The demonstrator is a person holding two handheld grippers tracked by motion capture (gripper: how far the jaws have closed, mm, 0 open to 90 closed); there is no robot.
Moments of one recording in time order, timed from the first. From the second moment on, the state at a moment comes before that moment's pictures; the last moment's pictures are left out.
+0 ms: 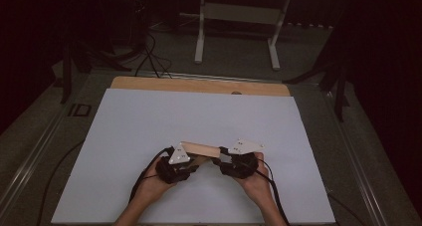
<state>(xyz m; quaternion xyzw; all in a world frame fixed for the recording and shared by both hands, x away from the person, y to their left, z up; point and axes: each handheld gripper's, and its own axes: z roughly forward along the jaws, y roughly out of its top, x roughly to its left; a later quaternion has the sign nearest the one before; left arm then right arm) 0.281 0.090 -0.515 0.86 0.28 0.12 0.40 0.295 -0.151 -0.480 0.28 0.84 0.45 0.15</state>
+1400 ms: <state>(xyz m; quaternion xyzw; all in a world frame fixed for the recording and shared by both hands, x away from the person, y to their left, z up) 0.279 0.113 -0.508 0.85 0.30 0.14 0.41 0.293 -0.163 -0.484 0.26 0.85 0.45 0.12</state>
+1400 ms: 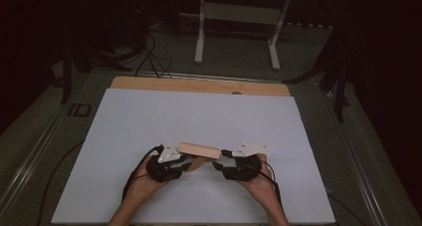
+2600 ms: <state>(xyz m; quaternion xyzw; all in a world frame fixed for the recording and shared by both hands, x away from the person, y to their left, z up) 0.280 0.121 -0.507 0.84 0.32 0.14 0.41 0.304 -0.190 -0.490 0.27 0.86 0.42 0.09</state>
